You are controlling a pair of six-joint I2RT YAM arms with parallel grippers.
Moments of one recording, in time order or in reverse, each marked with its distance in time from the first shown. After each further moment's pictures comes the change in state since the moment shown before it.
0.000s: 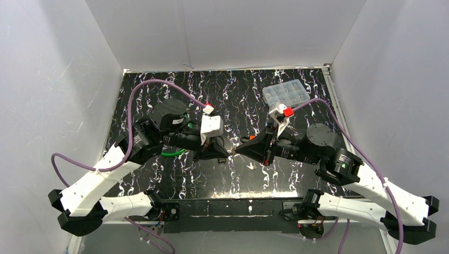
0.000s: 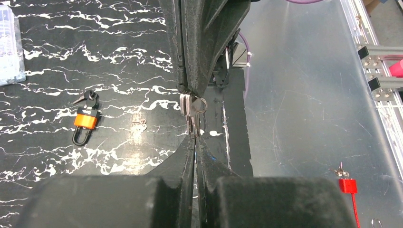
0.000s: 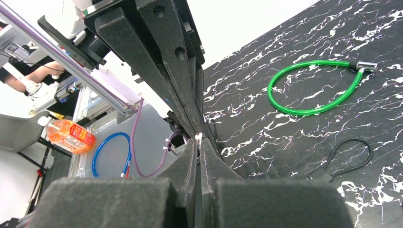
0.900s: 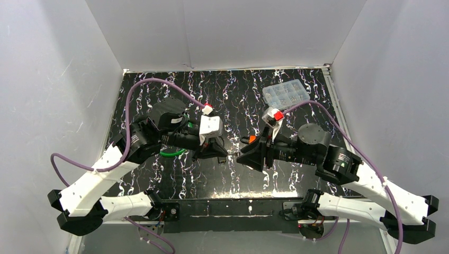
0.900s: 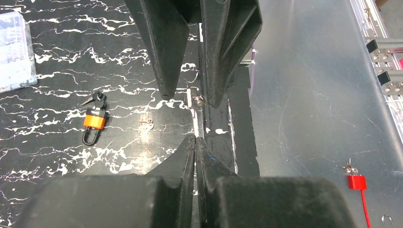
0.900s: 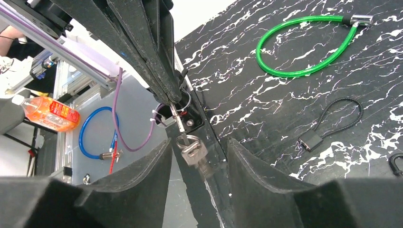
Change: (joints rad) left arm 0.000 0.006 0.037 -0.042 -0.013 0.048; right arm -0.002 0.009 0.013 -0.166 -0.001 -0.033
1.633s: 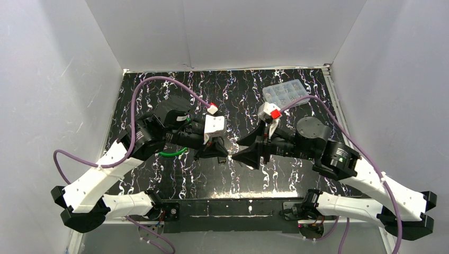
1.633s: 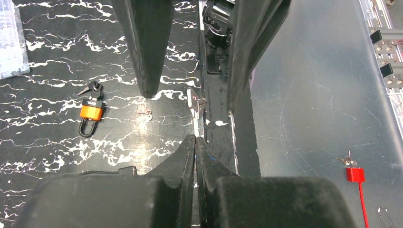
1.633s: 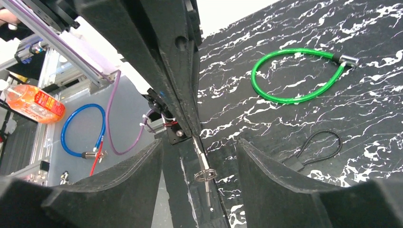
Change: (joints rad) left arm 0.000 0.042 0.027 -0.054 -0.010 0.027; right arm 0.000 0.062 0.090 0.027 -0.034 -0.133
